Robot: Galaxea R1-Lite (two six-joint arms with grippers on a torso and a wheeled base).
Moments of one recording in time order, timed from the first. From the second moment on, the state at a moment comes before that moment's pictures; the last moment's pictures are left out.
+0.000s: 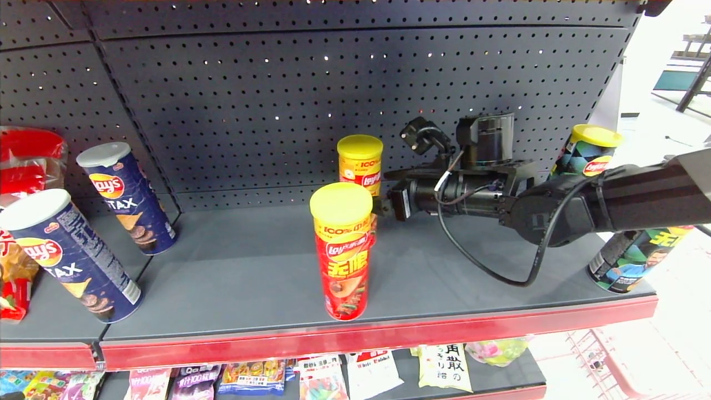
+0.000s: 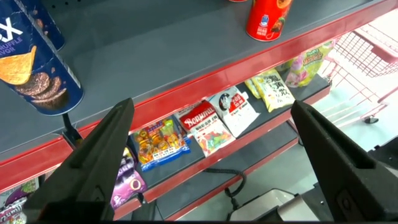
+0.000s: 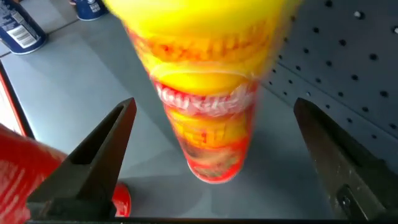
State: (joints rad) left arm -0.33 0.33 -0.30 0.20 -0.12 0.04; right arm 0.54 2.02 -1.34 -0.41 0.36 -0.14
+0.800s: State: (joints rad) left arm -0.33 0.42 -0.32 0.19 -0.13 0.09; right arm 0.45 1.65 -0.87 -0.40 0.23 -0.14
